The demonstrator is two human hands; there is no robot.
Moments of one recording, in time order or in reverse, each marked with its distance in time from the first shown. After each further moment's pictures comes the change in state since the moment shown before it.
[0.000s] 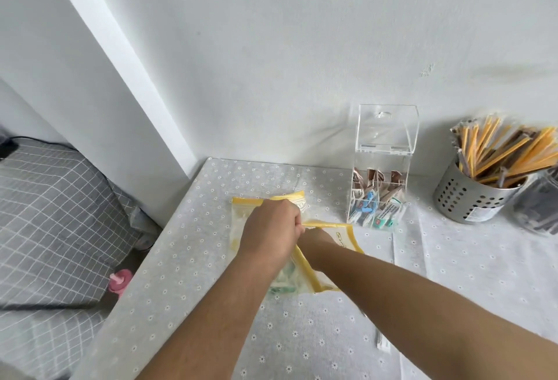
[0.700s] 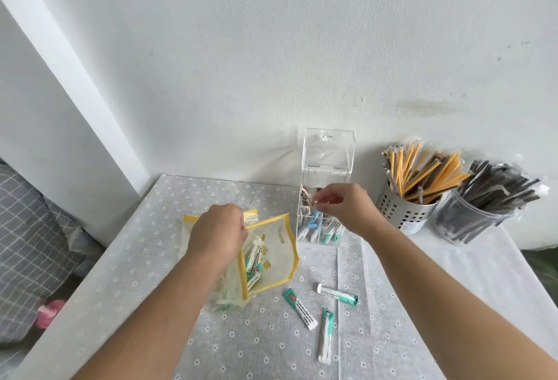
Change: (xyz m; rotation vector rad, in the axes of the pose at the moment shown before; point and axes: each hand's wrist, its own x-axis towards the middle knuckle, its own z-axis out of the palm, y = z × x) left_hand 0.020 0.009 0.002 0.072 0.032 -0.081; right_hand -0.100 0.137 -0.027 1.162 0.655 0.364
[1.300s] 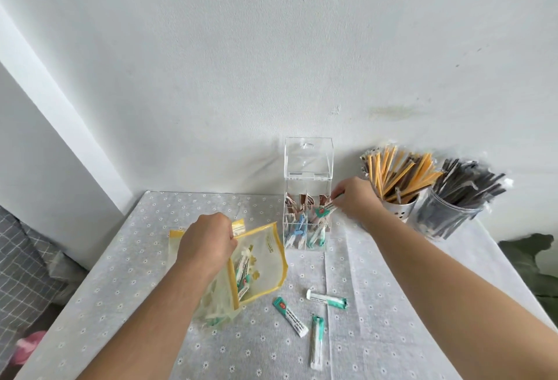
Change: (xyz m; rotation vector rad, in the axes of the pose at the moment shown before) left_hand 0.006 0.007 0.001 0.051 -0.036 0.003; right_hand 0.024 0.018 -0.037 -0.392 0.159 0.130
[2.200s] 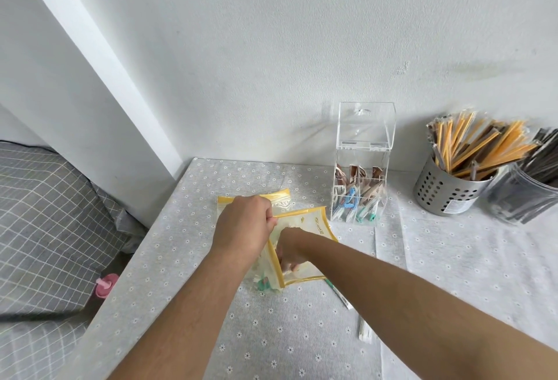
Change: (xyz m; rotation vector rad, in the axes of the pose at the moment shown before) left_hand -0.020 -0.026 0.000 -0.071 0.068 0.053; right_hand -0.066 -0.105 0.178 -0.291 -1.003 -0.210
